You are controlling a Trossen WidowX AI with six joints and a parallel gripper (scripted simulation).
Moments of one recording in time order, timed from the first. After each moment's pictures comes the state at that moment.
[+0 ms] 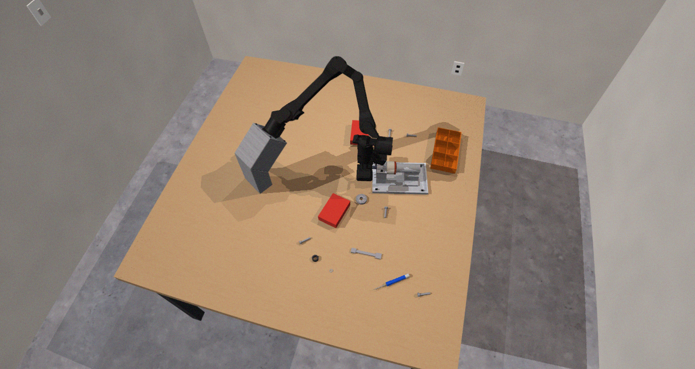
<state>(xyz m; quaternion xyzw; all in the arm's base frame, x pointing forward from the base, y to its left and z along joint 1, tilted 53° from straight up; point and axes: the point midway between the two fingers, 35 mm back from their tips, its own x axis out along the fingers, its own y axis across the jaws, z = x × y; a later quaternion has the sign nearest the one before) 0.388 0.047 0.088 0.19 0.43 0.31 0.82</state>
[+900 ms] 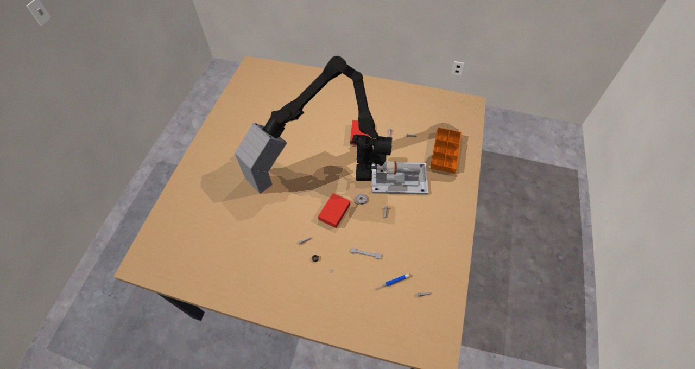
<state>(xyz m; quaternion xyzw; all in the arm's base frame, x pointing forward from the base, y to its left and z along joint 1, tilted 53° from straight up) 0.385 0.048 0.086 0.19 0.43 0.31 0.83</state>
